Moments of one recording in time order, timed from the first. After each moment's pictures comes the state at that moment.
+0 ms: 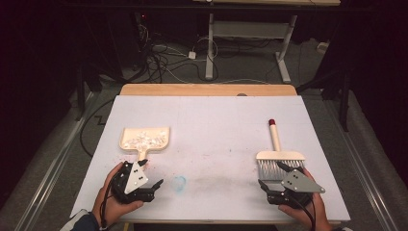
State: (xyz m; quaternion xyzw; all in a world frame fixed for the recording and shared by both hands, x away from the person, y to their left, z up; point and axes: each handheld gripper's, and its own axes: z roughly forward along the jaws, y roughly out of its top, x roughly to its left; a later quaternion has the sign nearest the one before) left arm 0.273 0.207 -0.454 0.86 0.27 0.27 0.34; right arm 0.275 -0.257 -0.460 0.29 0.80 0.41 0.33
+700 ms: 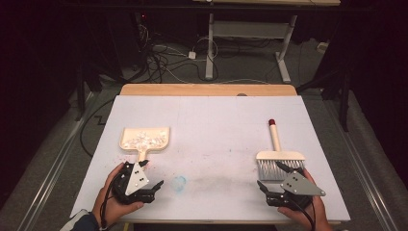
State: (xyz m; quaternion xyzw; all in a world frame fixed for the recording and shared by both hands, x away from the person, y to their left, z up) left arm 0.273 0.206 -0.456 0.86 0.27 0.28 0.34; right arm 0.269 -0.252 -0.453 0.28 0.80 0.41 0.34
